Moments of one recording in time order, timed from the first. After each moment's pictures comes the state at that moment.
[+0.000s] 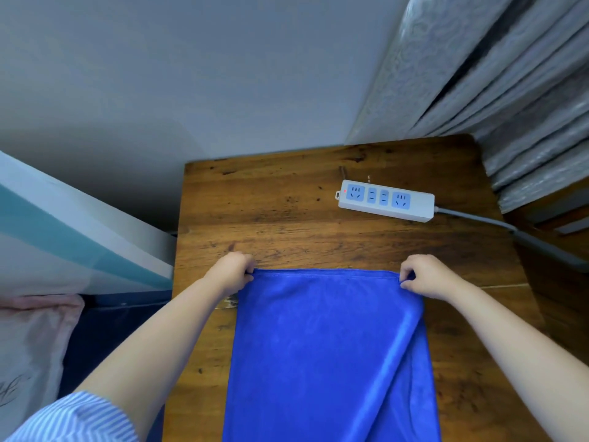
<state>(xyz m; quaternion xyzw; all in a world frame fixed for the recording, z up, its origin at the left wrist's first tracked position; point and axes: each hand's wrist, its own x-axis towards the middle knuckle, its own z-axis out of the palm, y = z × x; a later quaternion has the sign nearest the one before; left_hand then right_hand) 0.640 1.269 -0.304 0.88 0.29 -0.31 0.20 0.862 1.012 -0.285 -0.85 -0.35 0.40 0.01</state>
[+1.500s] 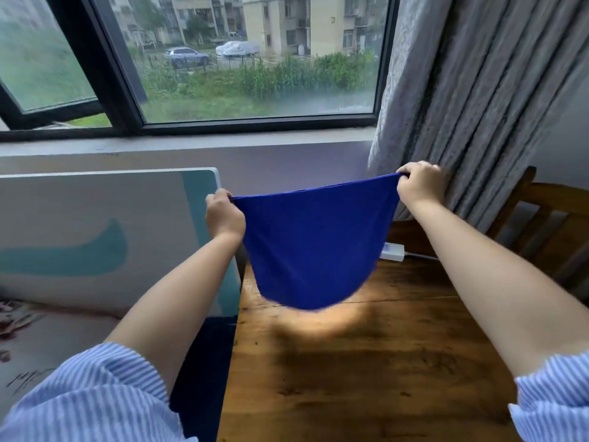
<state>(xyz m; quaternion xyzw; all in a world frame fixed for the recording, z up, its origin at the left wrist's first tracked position) 0.493 1.178 -0.024 0.75 0.51 0.35 0.23 0.722 0.995 0.001 -0.89 -0.29 -0.14 0.32</state>
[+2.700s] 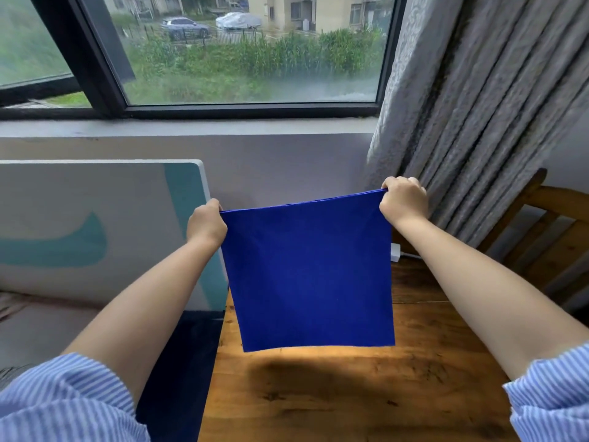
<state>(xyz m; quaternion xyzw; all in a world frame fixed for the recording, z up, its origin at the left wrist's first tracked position) 0.503 1.216 -0.050 0.82 0.52 0.18 0.17 0.746 1.020 -0.034 -0.91 -0.35 -0.12 0.19</state>
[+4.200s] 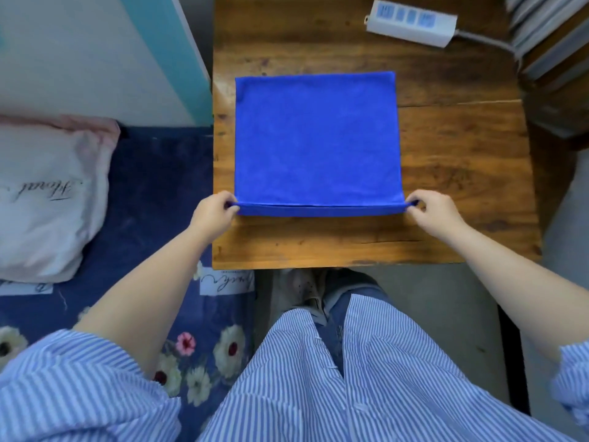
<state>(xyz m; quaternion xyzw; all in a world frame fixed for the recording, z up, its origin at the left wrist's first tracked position) 0.352 1.106 -0.287 0.81 0.47 -0.10 0.33 0.618 0.844 -0.283 -0.90 -0.34 0.24 0.14</state>
